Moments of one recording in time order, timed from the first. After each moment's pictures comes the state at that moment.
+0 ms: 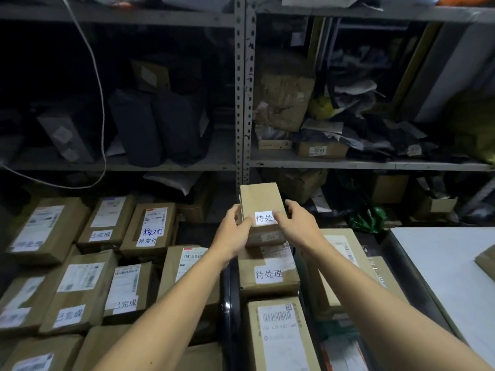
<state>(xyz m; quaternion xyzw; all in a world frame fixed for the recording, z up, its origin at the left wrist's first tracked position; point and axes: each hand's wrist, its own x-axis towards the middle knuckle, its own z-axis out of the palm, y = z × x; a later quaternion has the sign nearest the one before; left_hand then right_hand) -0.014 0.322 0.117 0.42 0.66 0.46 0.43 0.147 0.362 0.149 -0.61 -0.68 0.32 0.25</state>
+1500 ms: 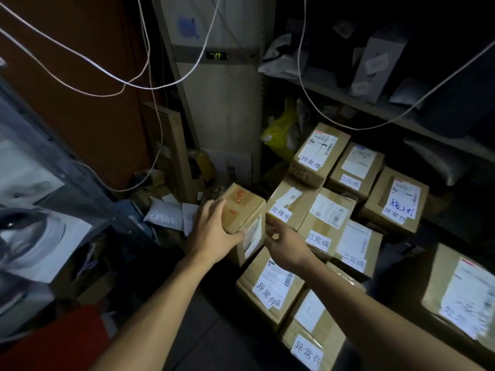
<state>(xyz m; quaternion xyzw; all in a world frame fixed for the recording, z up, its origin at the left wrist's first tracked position) -0.454 -0.080 0.032 0.24 0.93 0.28 0.08 -0.336 0.071 0.050 -0.28 -0.84 0.47 -0.06</state>
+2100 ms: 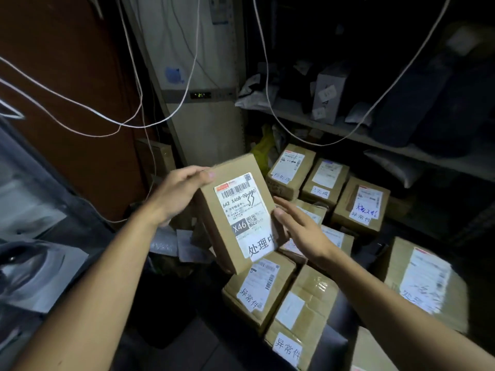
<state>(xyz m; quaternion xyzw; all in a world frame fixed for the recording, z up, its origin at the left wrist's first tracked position) -0.453 -0.071 0.207 0.28 0.77 0.53 0.21 -0.267 0.119 0.120 -0.20 -0.73 0.65 0.09</state>
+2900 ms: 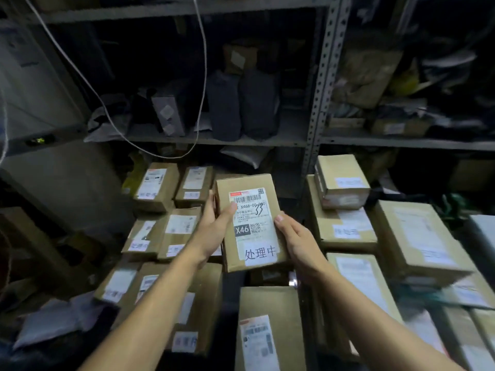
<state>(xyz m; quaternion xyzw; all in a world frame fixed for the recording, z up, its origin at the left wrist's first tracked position) -0.176 0.111 0.156 0.37 0.62 0.55 0.42 0.008 0.174 0.121 -0.36 -0.58 0.65 0.35</state>
